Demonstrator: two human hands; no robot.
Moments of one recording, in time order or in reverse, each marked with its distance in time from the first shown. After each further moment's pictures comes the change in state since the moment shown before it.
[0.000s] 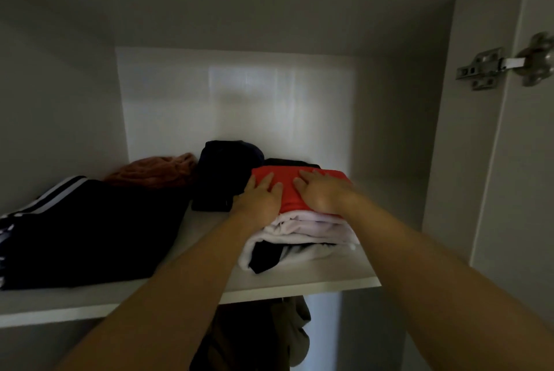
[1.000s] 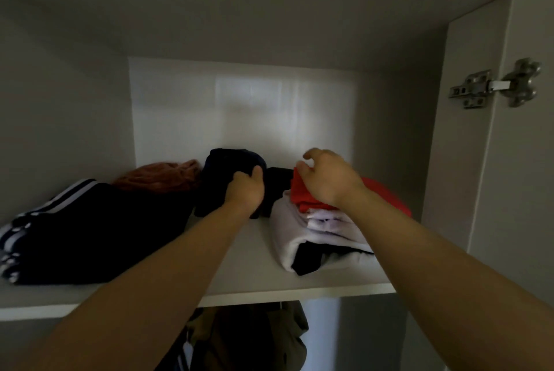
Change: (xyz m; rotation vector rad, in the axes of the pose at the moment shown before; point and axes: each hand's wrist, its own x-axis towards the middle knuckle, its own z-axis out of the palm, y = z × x) left_hand 0.010 0.016 -0.037 -0.467 0.313 -0.330; right_hand -0.046 -0.024 -0.052 0.199 0.427 -0.088
